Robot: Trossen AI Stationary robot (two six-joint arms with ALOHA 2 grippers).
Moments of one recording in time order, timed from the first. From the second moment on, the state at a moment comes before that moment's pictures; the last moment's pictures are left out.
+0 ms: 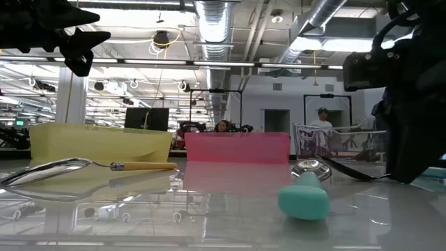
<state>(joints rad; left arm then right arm) -0.09 0.03 0.14 -0.04 -0.09 -0.34 0.56 1.69 0.86 -0.51 0.23 0.89</state>
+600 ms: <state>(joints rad) -0.09 0.03 0.14 -0.04 -0.09 -0.34 0.54 1.69 0.86 -0.52 0.22 0.90</state>
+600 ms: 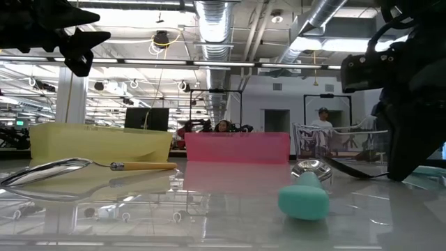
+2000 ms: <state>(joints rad) -0.09 0.03 0.14 -0.04 -0.09 -0.34 0.23 1.29 0.89 -0.54 0.47 0.71</state>
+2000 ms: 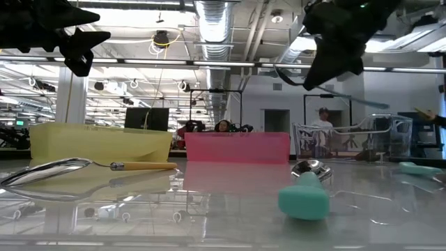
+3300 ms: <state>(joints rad) -0.09 0.03 0.14 -0.04 -0.14 -0.35 -0.48 1.09 0.87 -0.80 0.61 0.35</state>
